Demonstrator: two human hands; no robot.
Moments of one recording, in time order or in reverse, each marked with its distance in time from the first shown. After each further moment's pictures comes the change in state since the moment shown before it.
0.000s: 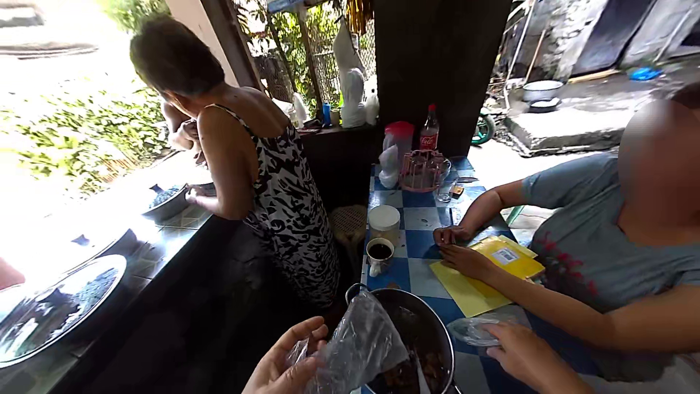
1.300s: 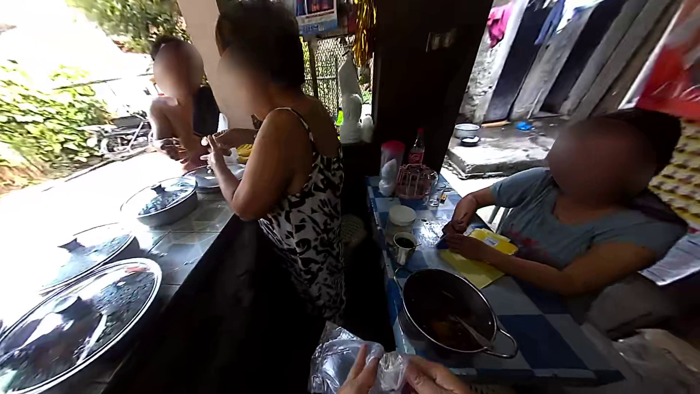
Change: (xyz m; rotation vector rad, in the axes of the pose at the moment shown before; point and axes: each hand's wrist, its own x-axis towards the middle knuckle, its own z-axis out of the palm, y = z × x) left_hand -0.077 -0.012 -0.151 0.752 -0.307 0.104; right_hand -0.172 -0.353 0.109 1.177 0.041 -0.259
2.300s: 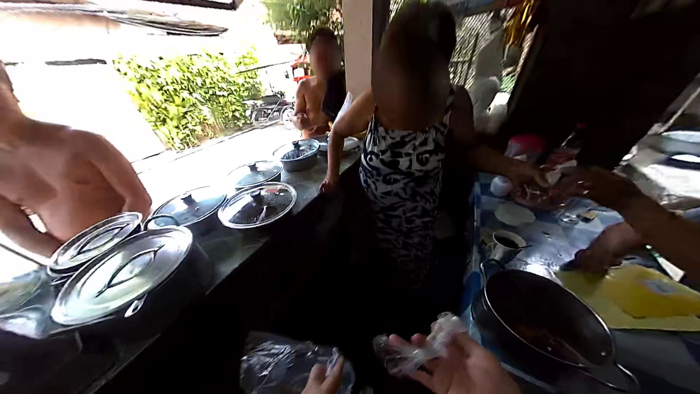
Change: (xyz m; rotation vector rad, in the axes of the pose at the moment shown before) left_hand -0.215 -0.025 0.021 0.397 0.486 -0.402; right_hand -0.046 0.026 0.055 0.717 -0.227 0.393
